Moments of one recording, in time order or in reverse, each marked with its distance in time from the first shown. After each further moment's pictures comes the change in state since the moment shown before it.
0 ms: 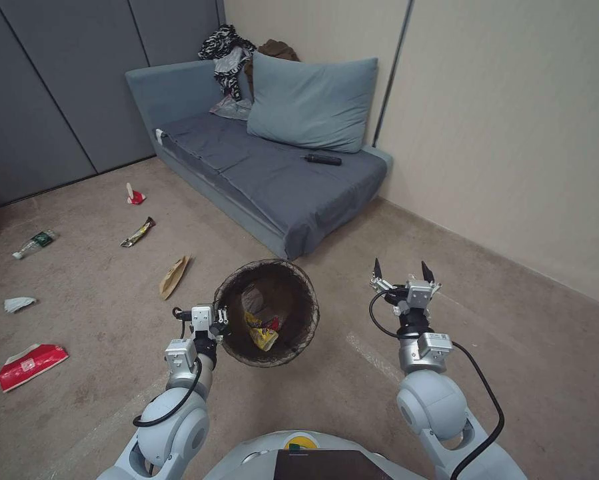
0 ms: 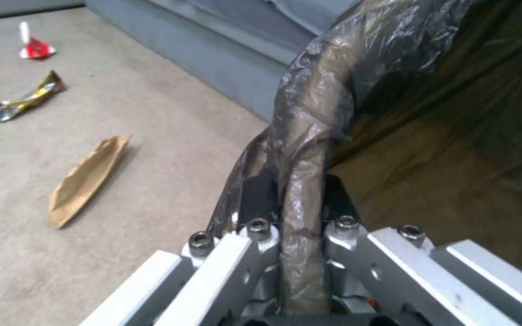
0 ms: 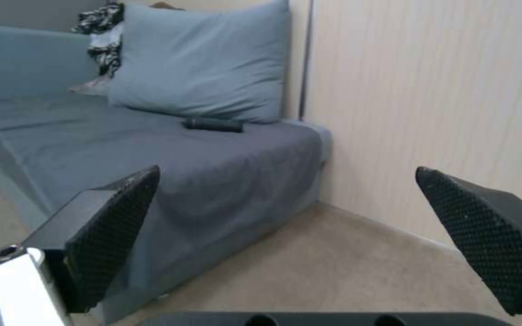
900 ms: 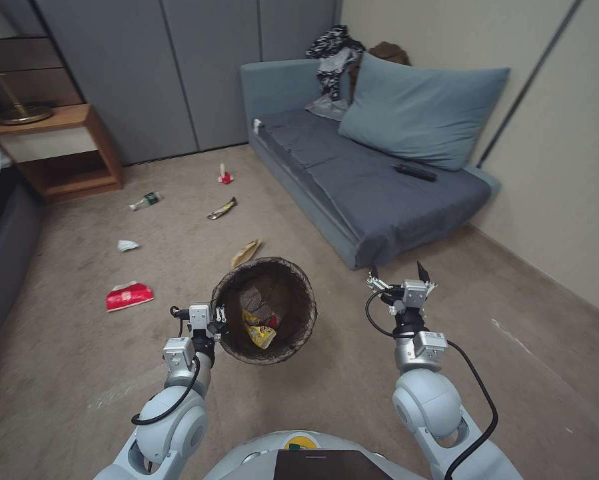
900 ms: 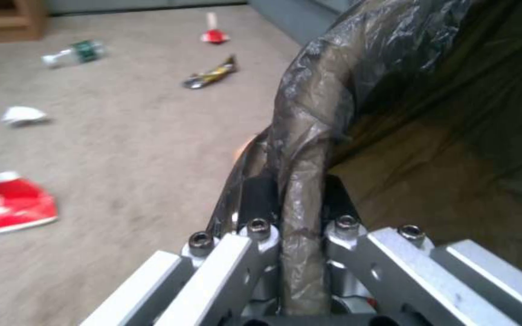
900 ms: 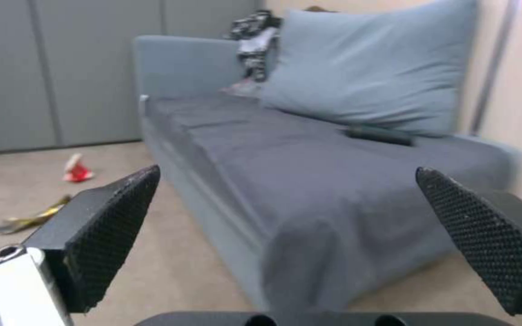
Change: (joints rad) left arm -0.005 0.001 -0.007 0.005 -0.002 -0.001 -0.002; right arm 0.013 0.013 -0.016 -0.011 -0.003 -0.006 0.001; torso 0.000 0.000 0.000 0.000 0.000
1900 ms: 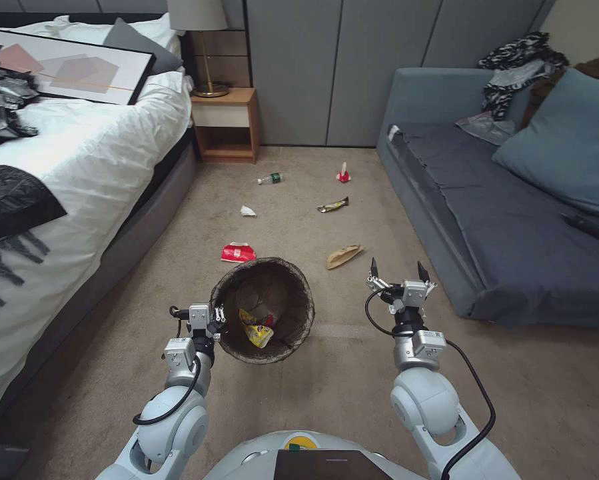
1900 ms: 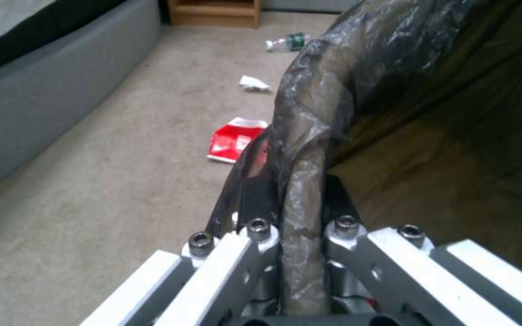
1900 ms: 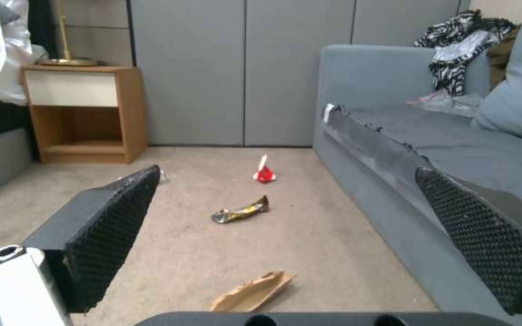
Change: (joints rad) left arm -0.003 -0.008 0.000 0.011 0.034 -0.006 -0.001; right arm 0.007 0.012 -0.002 -0.004 -0.001 0.000 0.017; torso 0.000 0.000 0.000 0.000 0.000
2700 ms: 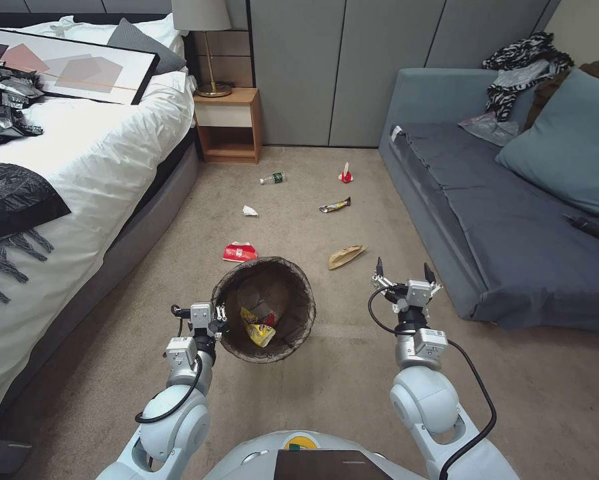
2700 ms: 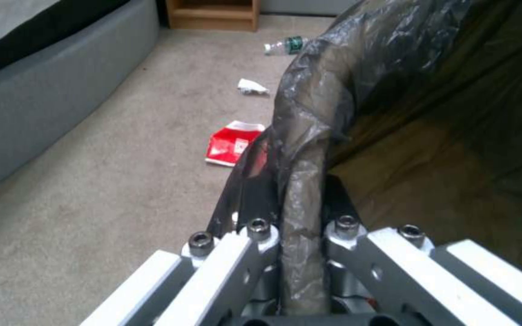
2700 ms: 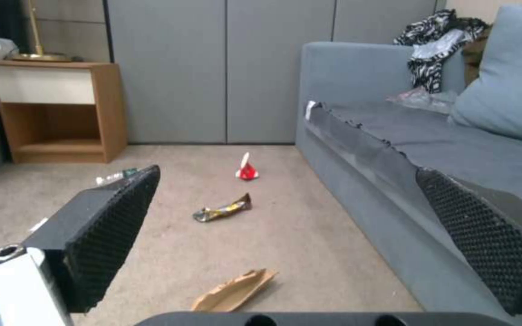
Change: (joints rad) left arm -0.009 -0.002 0.007 0.006 0.006 -0.004 0.004; right arm 0.003 0.014 0.008 -0.001 -0.013 -0.019 0.037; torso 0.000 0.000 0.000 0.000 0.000
